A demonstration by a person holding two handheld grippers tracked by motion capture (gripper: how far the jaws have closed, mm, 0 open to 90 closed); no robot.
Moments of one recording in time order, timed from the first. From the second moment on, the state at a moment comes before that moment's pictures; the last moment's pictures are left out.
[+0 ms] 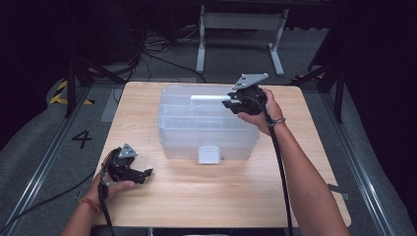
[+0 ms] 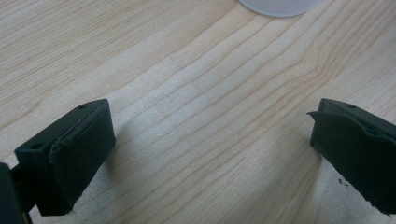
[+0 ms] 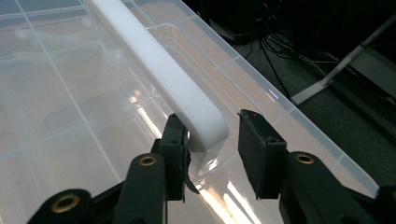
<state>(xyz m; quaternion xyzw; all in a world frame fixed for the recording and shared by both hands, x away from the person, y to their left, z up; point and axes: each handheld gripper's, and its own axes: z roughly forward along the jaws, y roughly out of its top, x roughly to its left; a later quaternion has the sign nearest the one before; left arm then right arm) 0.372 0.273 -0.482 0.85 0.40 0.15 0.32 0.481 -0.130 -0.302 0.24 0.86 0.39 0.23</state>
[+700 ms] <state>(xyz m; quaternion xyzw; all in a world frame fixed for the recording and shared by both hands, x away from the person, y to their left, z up) 0.371 0.274 -0.482 0.85 0.39 0.15 0.32 0.484 -0.127 -0.296 0.23 0.87 0.38 0.23</state>
